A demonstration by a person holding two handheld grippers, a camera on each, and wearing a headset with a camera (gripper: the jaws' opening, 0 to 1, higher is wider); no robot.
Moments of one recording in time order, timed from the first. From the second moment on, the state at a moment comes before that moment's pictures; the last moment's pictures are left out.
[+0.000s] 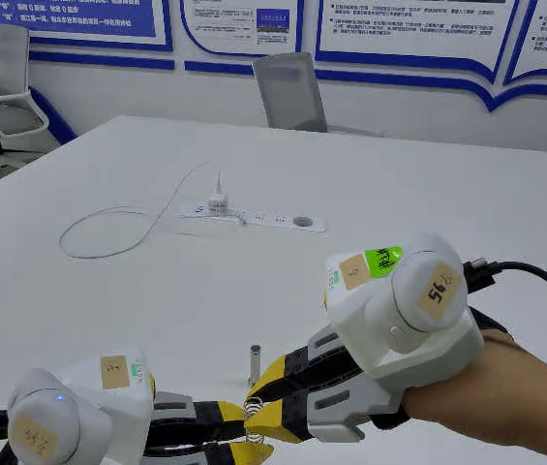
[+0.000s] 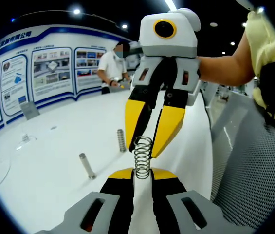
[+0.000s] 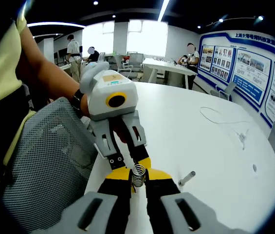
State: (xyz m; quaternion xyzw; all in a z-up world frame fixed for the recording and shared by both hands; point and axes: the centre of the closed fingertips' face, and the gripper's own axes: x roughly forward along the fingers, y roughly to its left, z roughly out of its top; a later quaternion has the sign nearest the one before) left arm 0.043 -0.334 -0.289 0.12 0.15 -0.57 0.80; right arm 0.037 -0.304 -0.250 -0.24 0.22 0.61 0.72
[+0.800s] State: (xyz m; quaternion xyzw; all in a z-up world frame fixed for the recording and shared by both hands) left arm 0.056 -0.314 -0.291 0.10 0.16 -0.53 0.82; right arm 0.054 -0.311 -0.242 -0.23 0.22 0.59 0.74
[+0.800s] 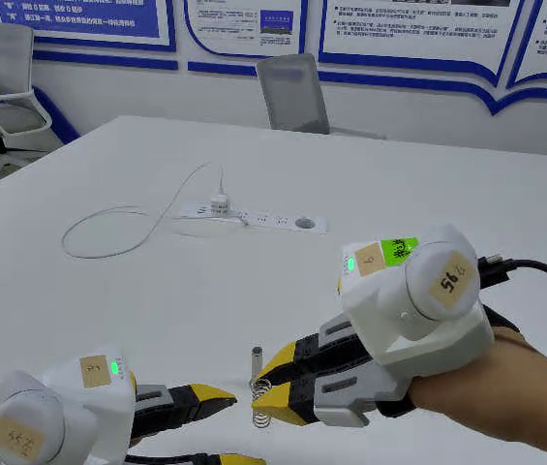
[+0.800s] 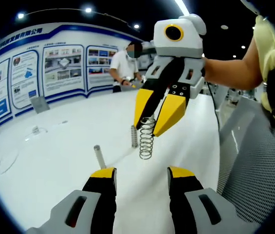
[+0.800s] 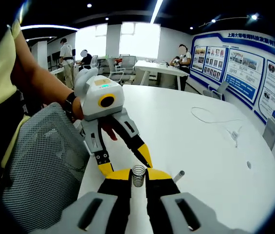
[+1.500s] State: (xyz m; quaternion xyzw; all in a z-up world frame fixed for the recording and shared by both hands) left arm 0.061 -0.306 -0.292 0.09 0.16 -0.52 0.84; right arm 0.096 -0.319 -0.228 -0.22 0.20 0.52 0.80
